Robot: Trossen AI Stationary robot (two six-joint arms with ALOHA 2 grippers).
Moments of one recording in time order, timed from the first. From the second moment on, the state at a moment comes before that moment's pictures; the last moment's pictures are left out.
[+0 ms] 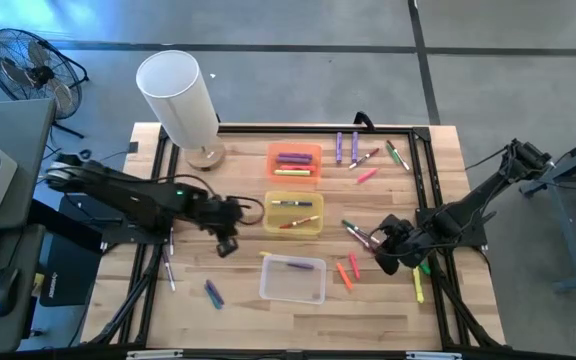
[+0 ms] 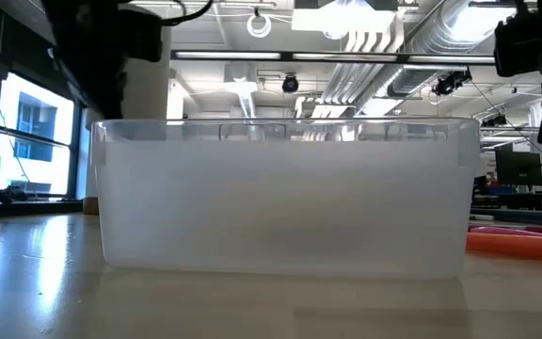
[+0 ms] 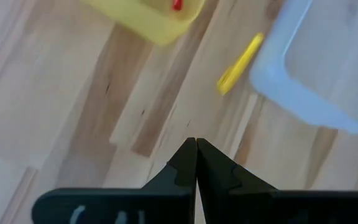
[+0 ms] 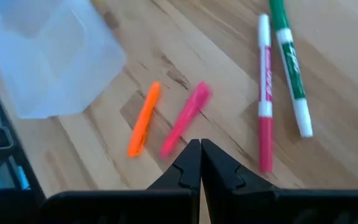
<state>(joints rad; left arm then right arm) -0.20 1.19 0.84 -0.70 -0.06 -0.64 0.63 1.00 0.58 -0.61 0.30 1.41</state>
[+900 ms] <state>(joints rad) -0.20 0.98 0.69 -0.74 -0.01 -0.38 0.50 1.90 1.39 -1.13 0.10 1.51</state>
